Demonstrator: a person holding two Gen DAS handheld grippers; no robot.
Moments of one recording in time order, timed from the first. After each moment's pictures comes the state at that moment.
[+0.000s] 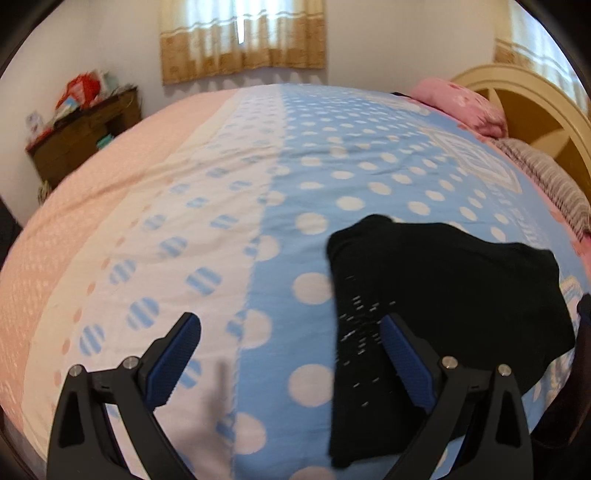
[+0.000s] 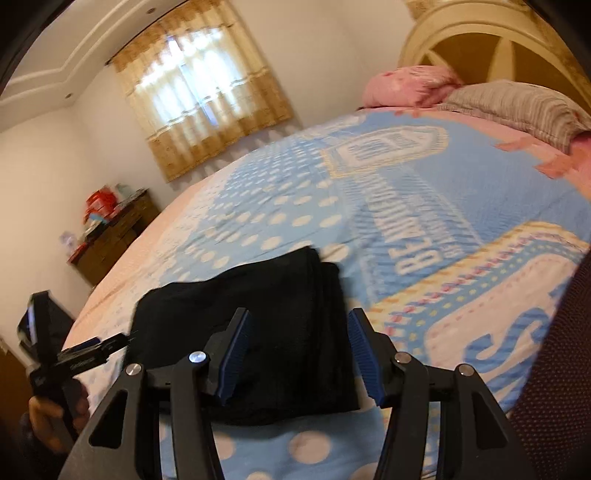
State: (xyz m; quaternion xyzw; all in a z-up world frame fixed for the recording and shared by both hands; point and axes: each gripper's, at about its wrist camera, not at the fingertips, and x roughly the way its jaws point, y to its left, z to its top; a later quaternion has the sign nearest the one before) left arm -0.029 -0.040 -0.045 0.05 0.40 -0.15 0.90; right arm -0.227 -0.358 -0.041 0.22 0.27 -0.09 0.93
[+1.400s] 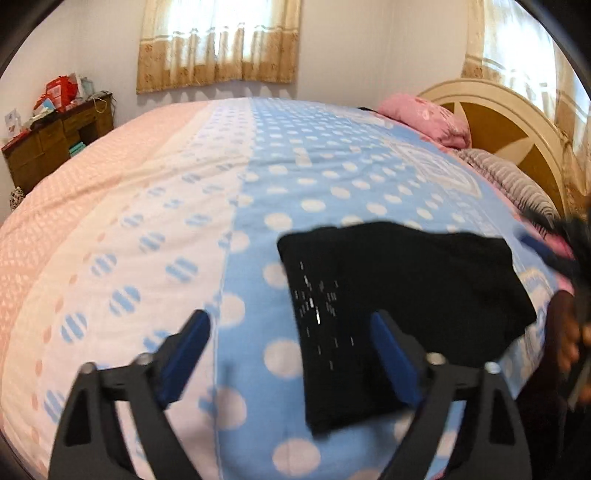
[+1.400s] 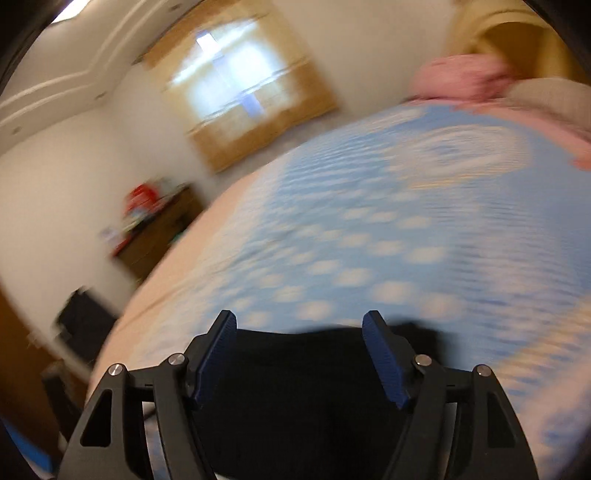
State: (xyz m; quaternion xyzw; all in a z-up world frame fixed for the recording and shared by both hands) left arm -0.048 -0.035 -0.043 0.03 0.37 -0.23 0.90; right arm -0.165 -0.360 -0.016 0.25 0.26 -0.05 0.93
